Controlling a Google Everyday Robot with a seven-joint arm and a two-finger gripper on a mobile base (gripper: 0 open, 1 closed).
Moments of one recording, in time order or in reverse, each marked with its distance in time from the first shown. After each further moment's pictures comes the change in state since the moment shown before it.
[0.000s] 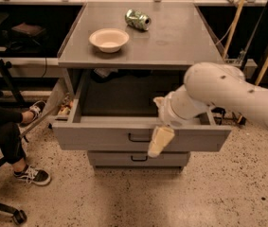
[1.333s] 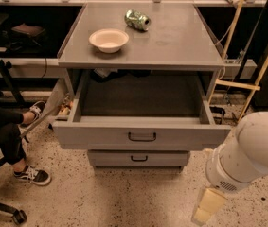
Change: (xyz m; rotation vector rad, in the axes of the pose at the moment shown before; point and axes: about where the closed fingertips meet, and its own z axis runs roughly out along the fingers) arm 0.109 0.152 -0.071 -0.085 0.228 0.260
